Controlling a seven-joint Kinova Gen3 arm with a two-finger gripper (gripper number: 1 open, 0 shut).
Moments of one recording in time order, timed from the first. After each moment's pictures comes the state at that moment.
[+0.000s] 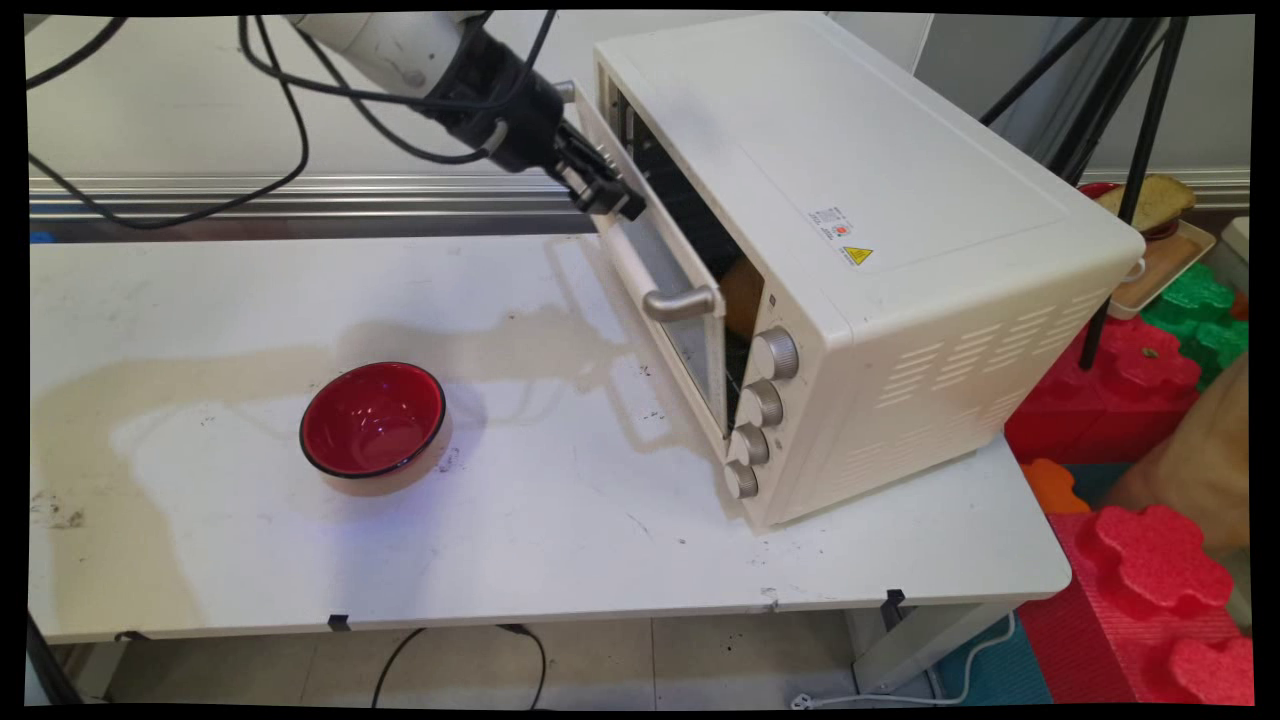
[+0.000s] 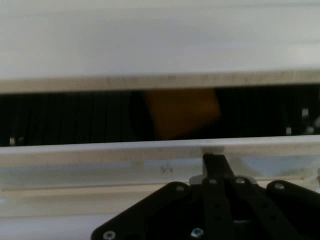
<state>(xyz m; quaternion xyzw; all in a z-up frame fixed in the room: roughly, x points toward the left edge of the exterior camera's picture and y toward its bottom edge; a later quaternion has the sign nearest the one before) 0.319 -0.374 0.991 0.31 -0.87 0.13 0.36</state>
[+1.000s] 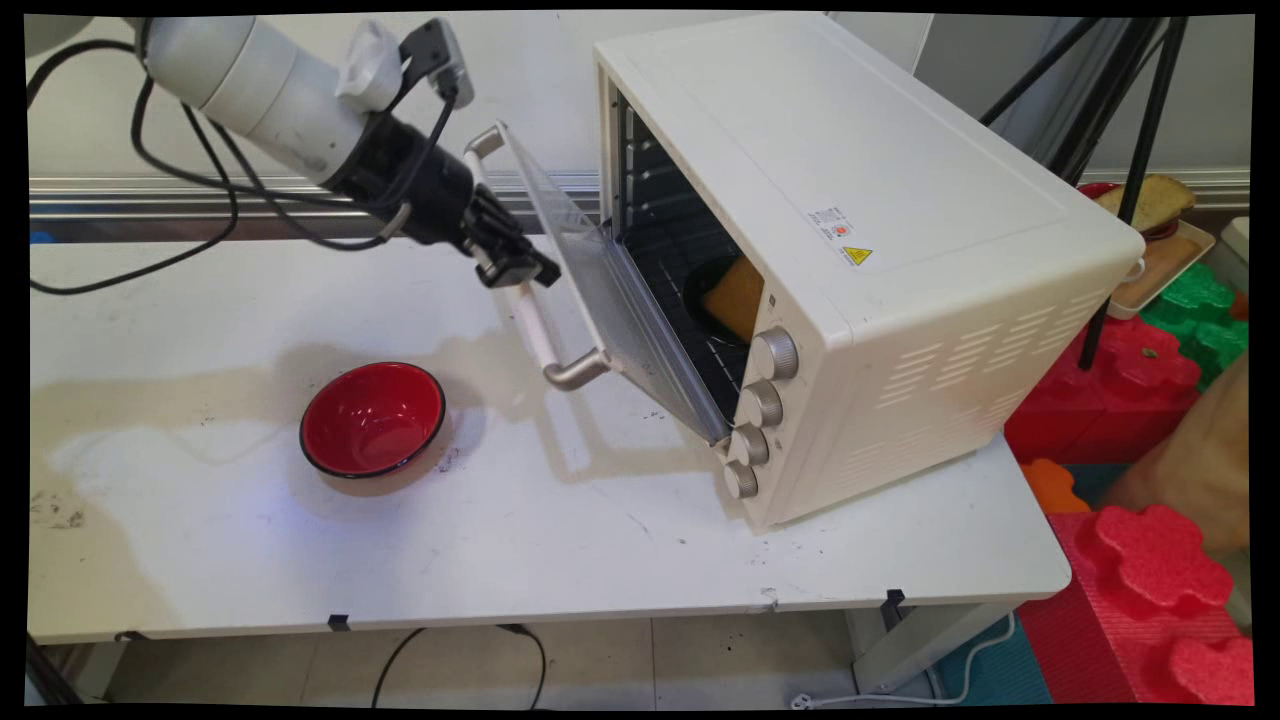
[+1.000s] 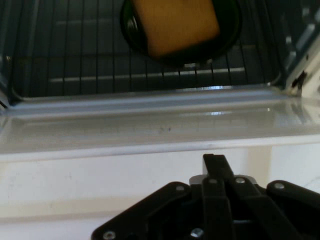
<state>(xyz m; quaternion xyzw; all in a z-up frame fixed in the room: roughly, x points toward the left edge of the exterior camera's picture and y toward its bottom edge) 0.373 -0.325 0.947 0.30 -0.89 0.12 0.32</state>
